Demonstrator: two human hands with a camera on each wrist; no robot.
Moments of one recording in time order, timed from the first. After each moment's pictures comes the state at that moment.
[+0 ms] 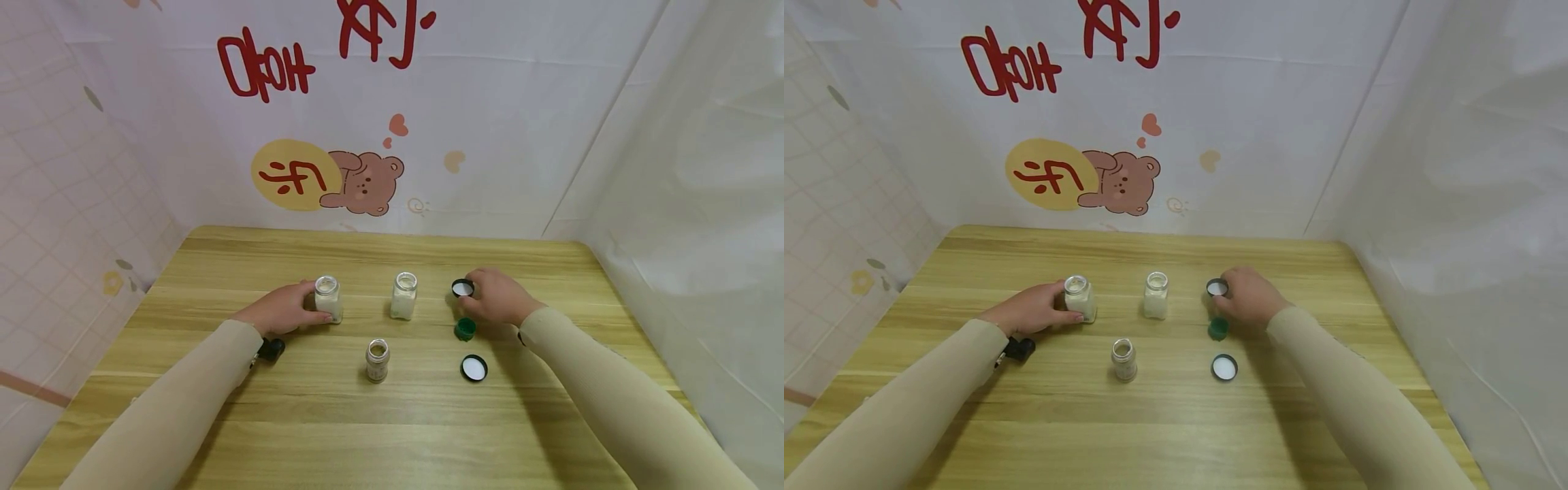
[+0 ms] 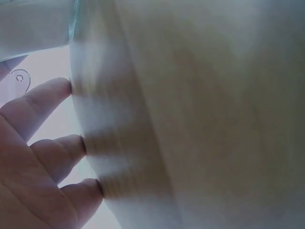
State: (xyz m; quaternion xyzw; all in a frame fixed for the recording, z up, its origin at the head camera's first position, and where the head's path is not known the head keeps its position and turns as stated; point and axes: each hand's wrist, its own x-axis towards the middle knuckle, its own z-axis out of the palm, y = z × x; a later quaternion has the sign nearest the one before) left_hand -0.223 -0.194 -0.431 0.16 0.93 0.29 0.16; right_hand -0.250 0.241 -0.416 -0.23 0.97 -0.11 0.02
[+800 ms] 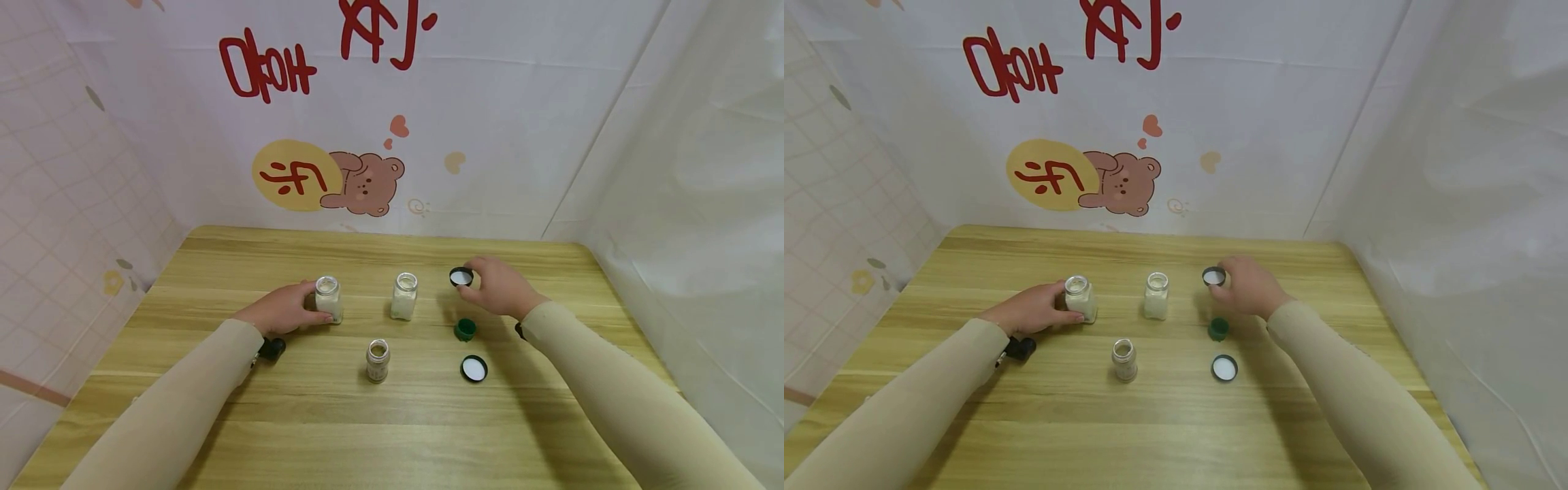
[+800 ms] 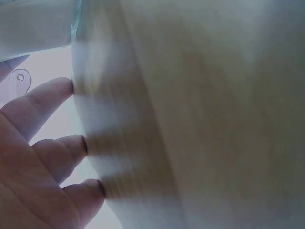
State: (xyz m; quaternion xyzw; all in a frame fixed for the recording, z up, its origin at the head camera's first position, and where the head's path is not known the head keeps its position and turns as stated) left_hand -0.223 -0.194 -0.429 0.16 0.93 0.29 0.17; right_hand -0.246 0.230 -0.382 -0.24 0.96 -0.14 0.00
